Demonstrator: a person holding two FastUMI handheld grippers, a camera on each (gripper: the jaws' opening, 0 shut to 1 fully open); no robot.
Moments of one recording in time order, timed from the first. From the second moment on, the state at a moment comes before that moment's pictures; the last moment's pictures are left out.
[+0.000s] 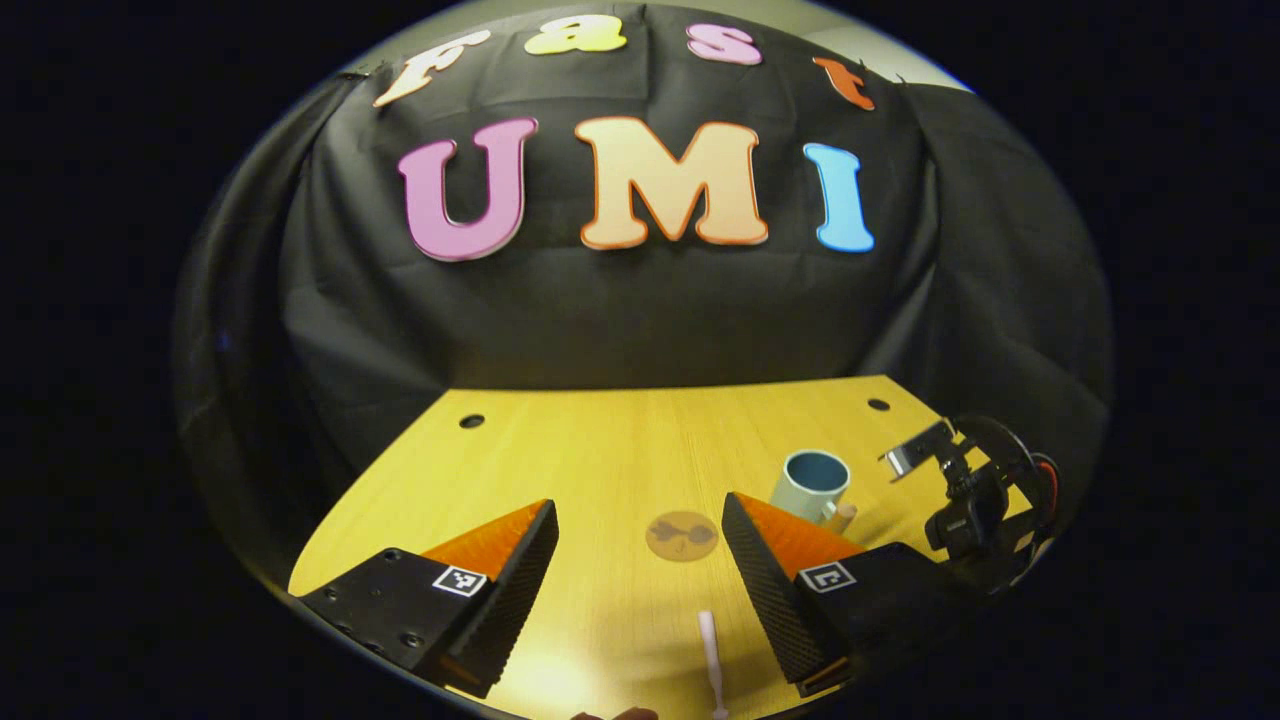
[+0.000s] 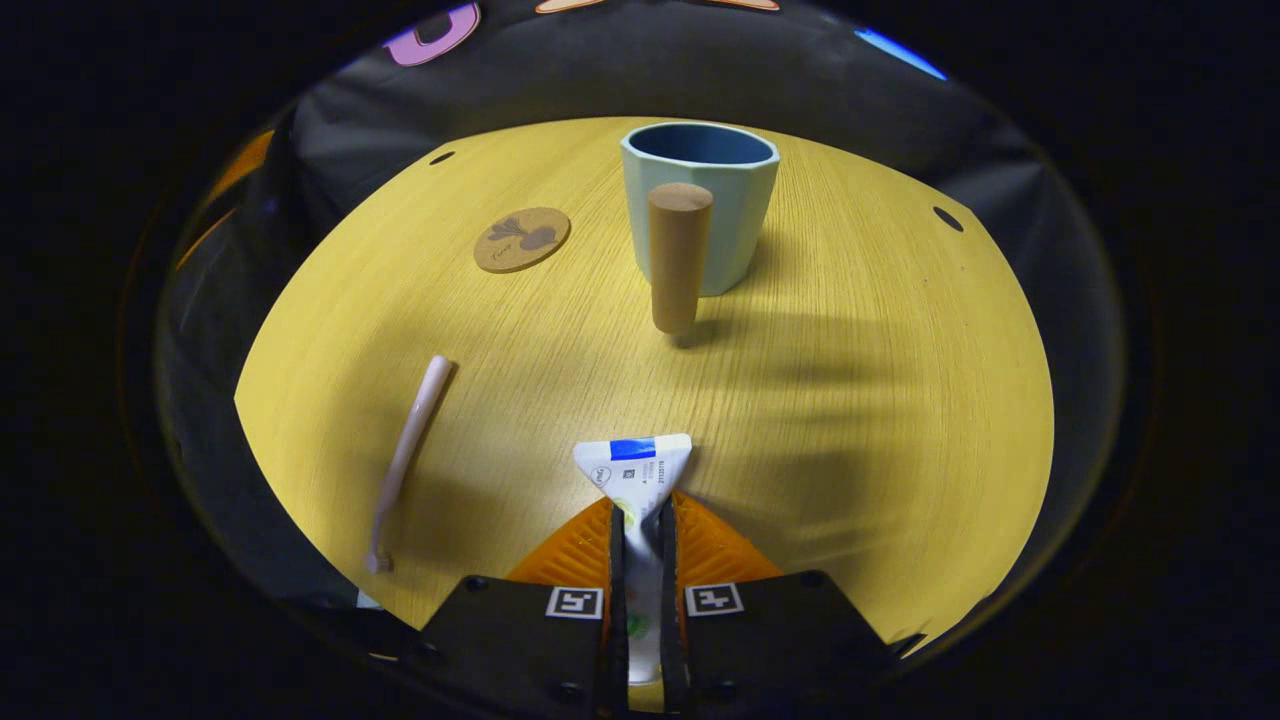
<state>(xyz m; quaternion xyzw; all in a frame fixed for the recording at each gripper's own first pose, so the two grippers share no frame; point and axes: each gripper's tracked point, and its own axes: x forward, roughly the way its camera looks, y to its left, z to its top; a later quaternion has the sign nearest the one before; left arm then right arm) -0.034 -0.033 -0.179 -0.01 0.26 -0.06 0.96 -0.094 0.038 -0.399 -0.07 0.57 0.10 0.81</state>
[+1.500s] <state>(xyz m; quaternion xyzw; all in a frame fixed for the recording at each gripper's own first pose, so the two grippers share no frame) -0.112 -0.068 -0.356 -0.02 0.60 -0.06 0.80 -0.093 0.038 -0.399 -0.03 0.56 0.13 0.82</state>
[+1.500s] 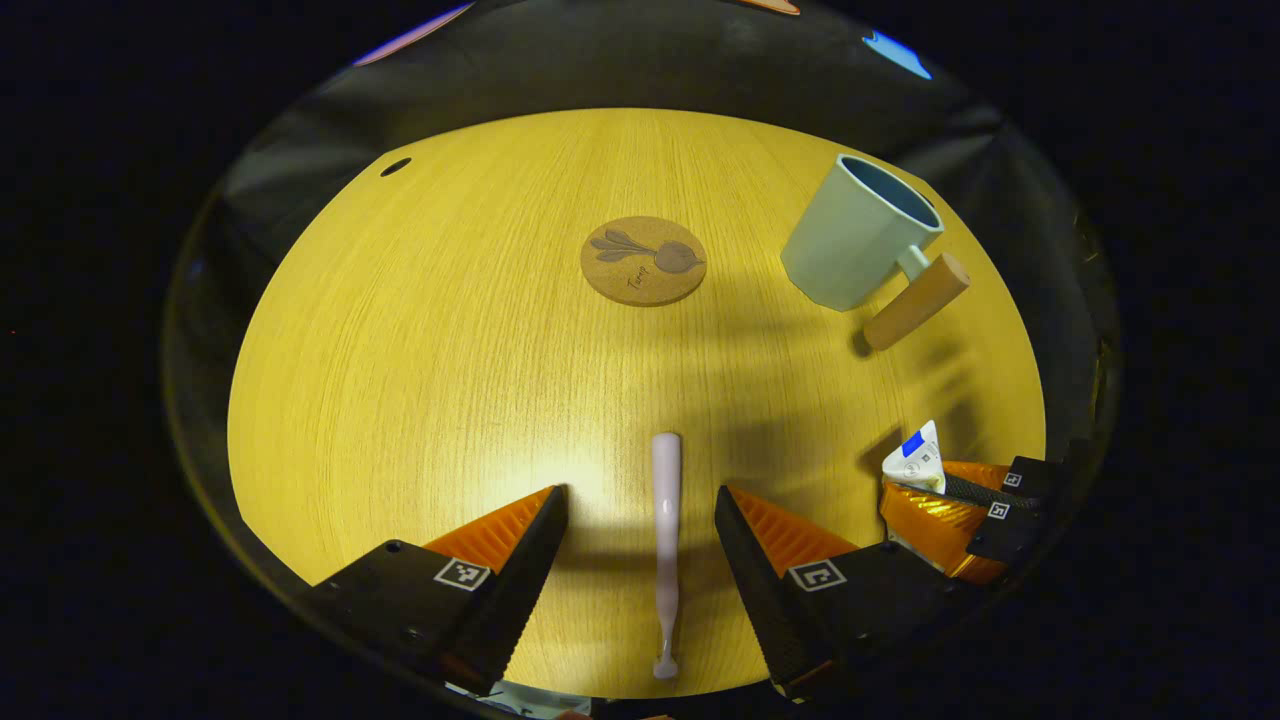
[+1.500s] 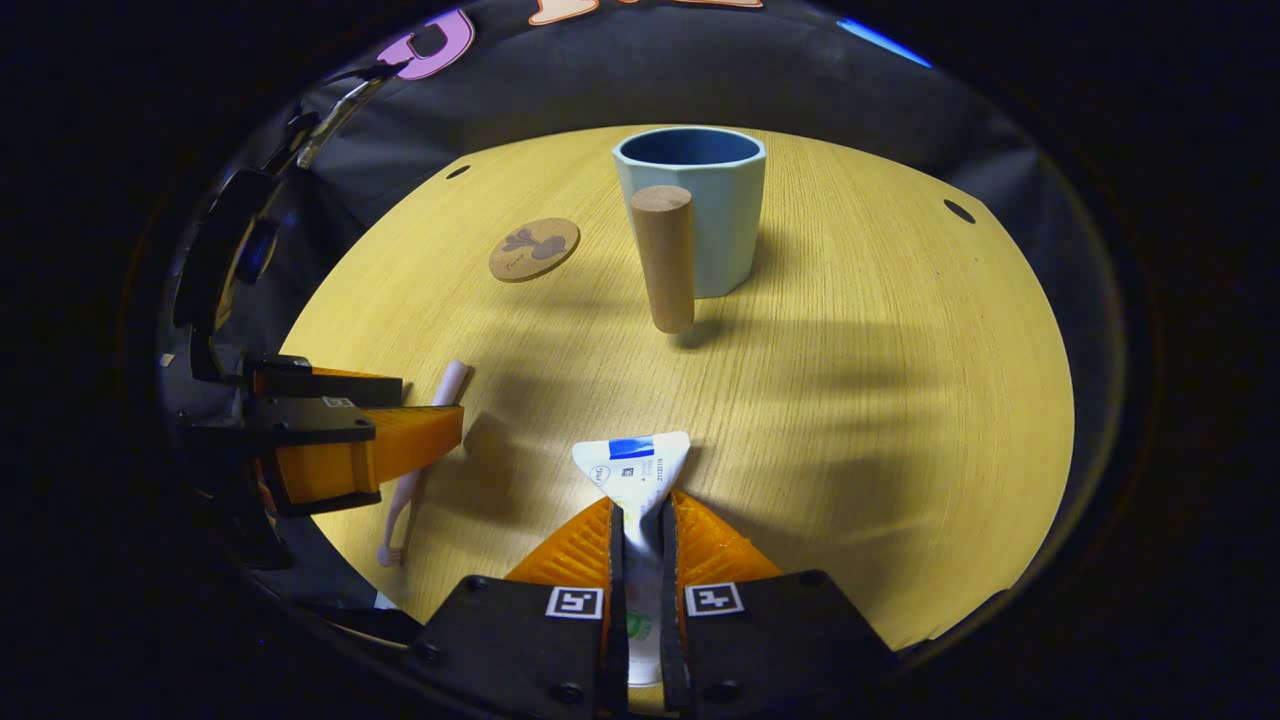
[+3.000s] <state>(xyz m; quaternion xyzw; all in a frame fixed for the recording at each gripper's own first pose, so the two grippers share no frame) -0.117 -0.068 -0.350 -0.05 0.59 -0.11 0.80 -0.087 0.033 -0.390 -0.01 0.54 0.15 0.83</state>
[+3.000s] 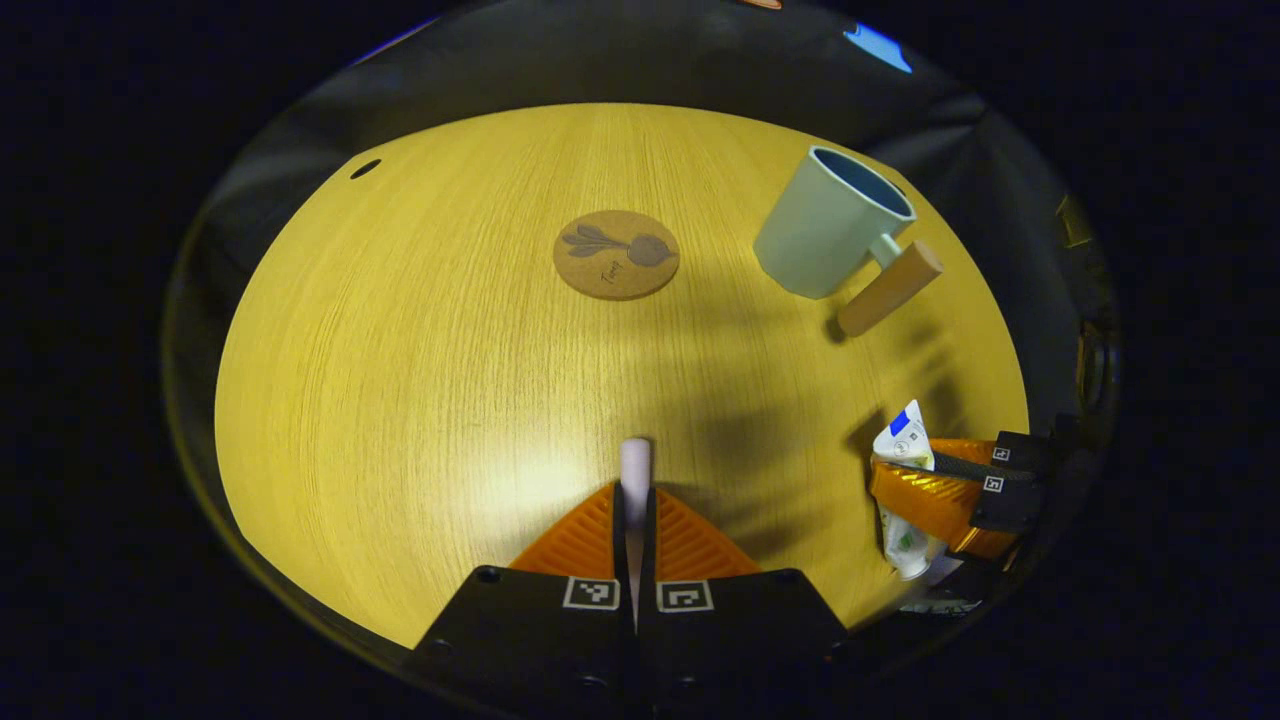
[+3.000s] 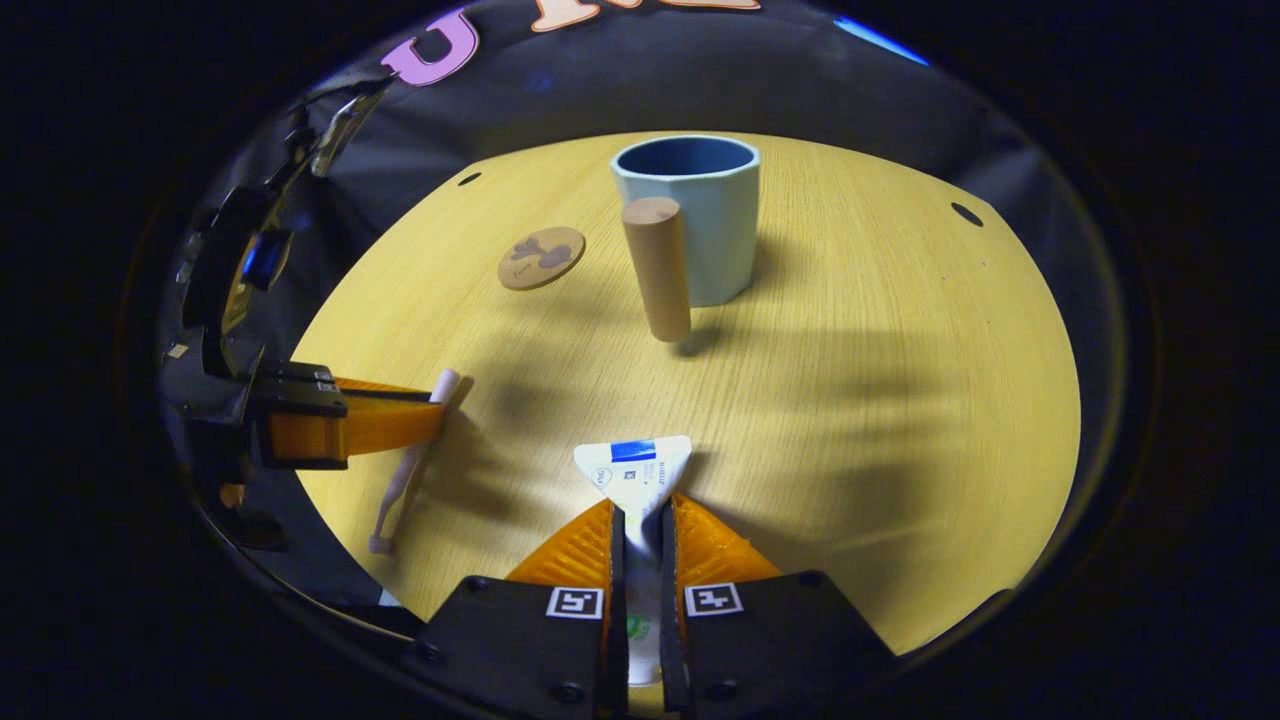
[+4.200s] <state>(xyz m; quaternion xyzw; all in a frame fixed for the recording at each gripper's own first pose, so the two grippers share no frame) -0.259 0.093 -0.312 -0.12 0.51 -0.10 0.85 0.098 0.051 -0.219 0.14 0.31 0.16 0.93</state>
